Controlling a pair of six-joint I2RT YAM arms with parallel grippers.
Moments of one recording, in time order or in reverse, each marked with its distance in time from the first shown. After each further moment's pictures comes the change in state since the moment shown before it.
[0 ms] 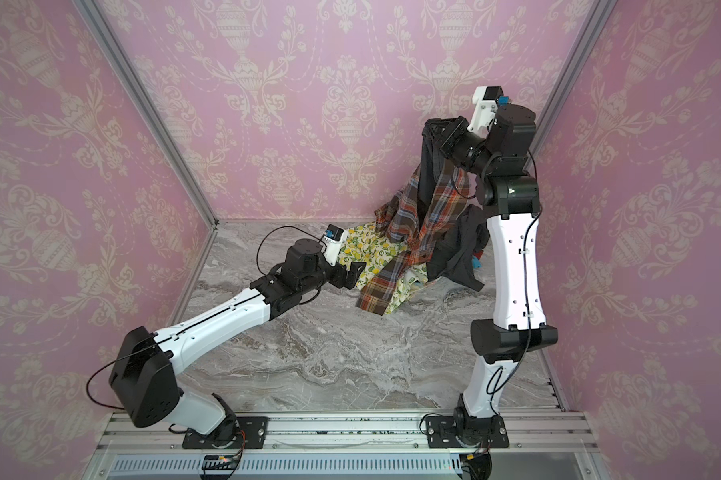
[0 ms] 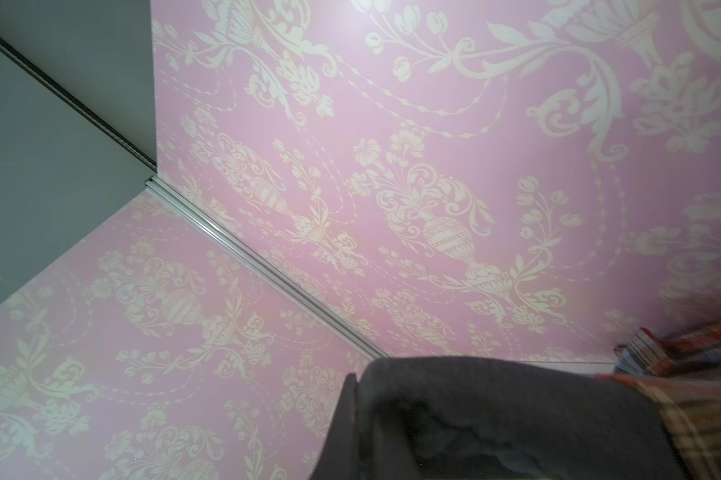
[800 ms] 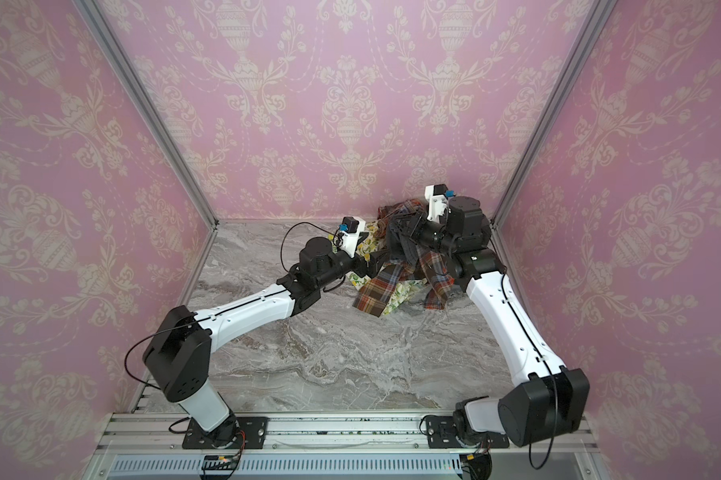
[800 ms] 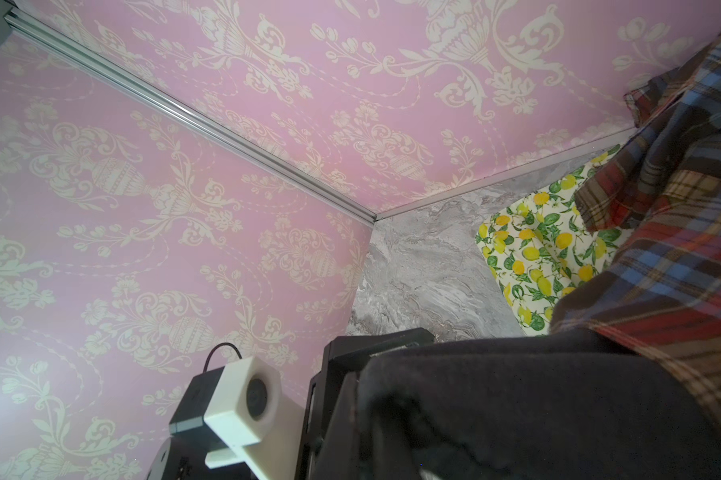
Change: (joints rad) left arm -0.043 0.207 0.040 0.512 0.153 -0.011; right arm 0.146 -0.492 -1.171 0.356 -0.041 -0.001
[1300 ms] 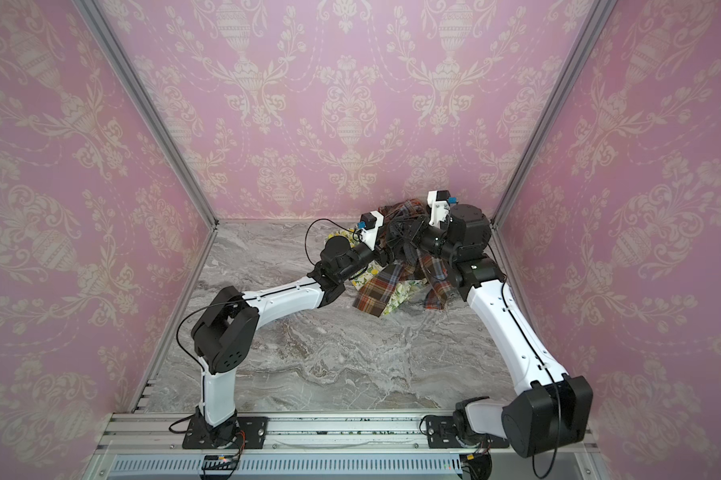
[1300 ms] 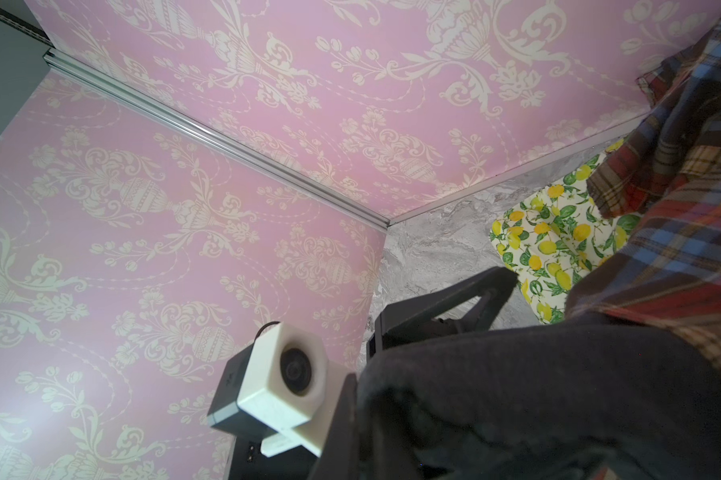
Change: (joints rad) left arm -0.014 0.278 0.207 0.304 0.002 0.074; right arm 0.005 -0.047 -0.085 0.082 0.002 0.087
